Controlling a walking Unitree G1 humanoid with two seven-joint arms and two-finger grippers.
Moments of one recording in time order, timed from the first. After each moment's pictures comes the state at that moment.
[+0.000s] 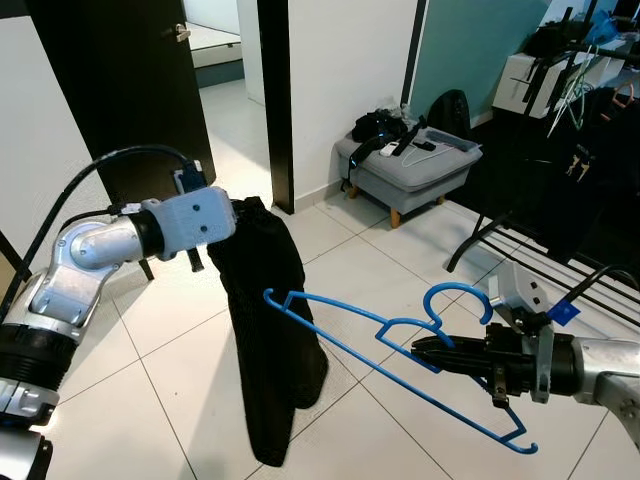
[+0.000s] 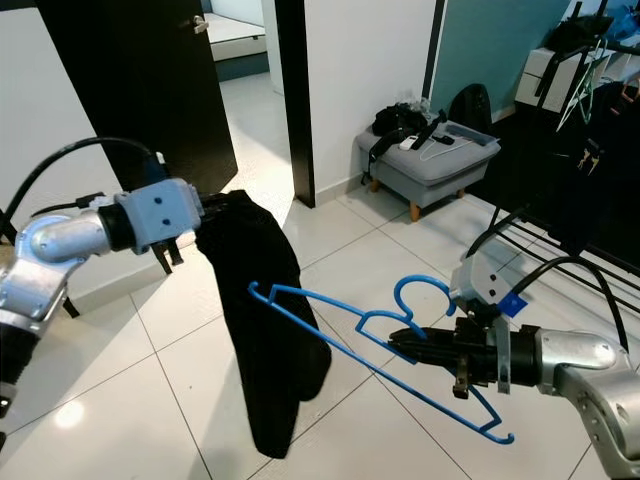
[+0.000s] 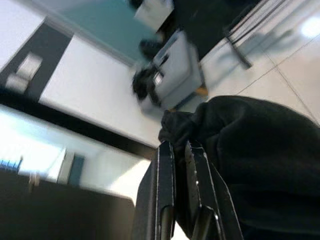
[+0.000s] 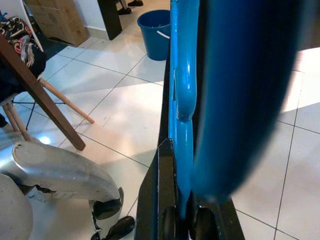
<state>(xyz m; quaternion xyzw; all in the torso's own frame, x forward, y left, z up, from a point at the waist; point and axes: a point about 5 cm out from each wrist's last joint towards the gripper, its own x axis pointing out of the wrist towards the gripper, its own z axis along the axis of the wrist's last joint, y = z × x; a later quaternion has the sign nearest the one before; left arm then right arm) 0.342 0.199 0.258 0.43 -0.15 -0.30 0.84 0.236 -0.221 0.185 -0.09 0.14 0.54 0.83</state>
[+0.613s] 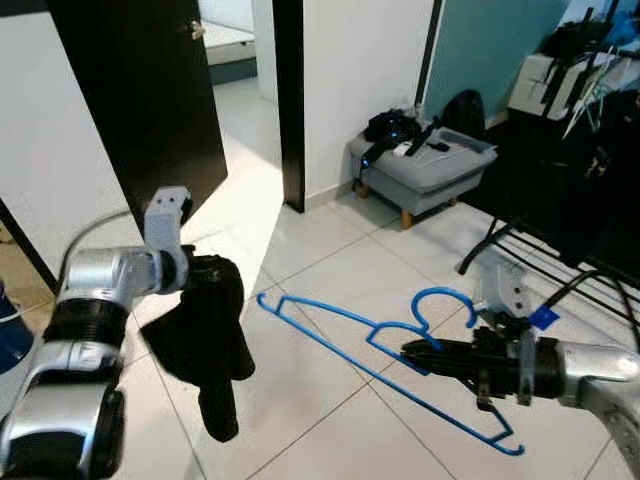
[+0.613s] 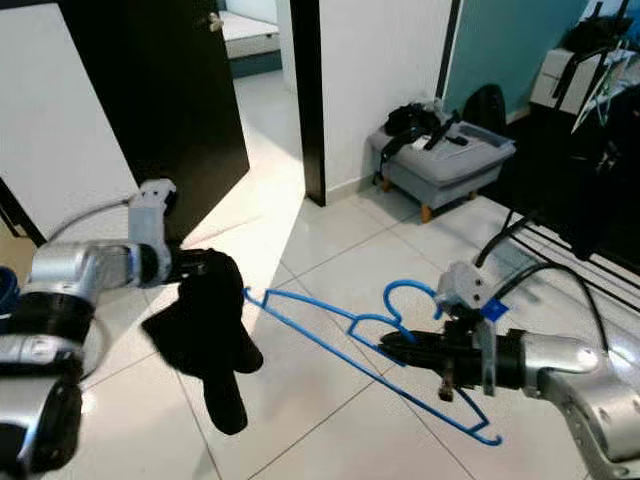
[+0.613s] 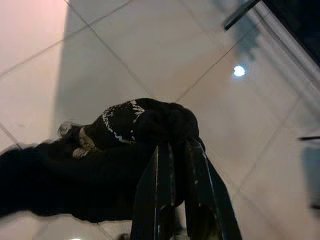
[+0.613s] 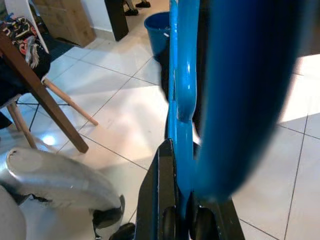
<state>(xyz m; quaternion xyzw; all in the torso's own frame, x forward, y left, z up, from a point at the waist) 0.376 0.200 0.188 -0.14 0.29 -0.14 0.94 0.239 -0.208 0.177 -0.09 0.13 0.53 0.83</state>
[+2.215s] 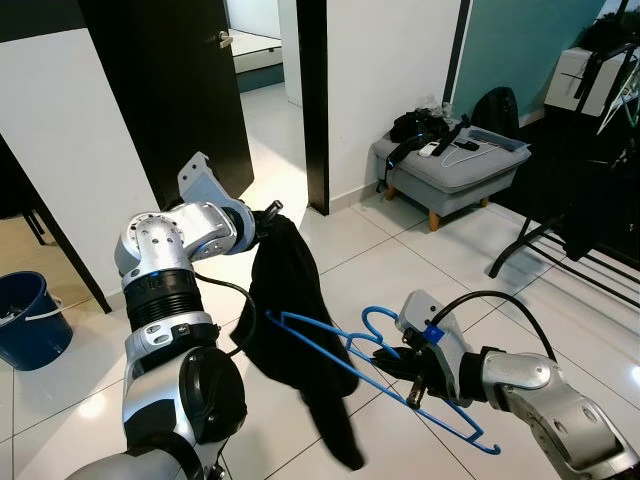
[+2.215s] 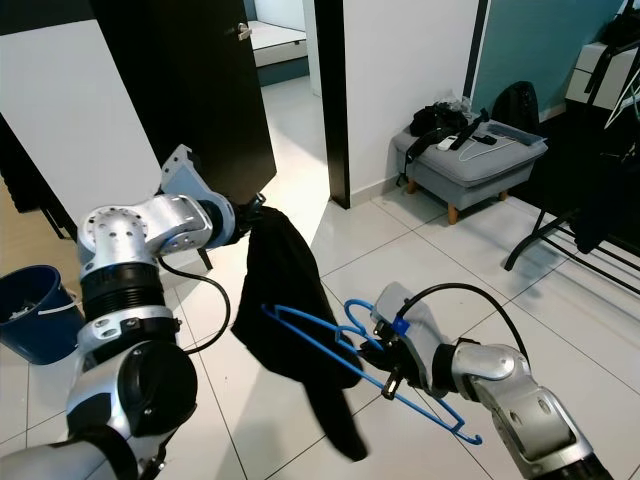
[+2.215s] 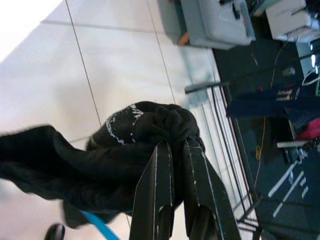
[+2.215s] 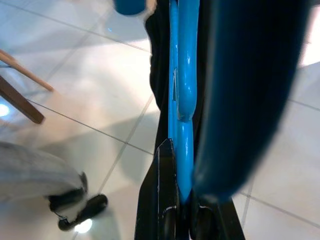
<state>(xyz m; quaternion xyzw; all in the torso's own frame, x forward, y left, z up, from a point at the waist) 0.374 0.134 0.245 -0.40 0.25 -0.03 0.88 0.261 -0.180 0.127 -0.19 0.21 0.43 0.86</state>
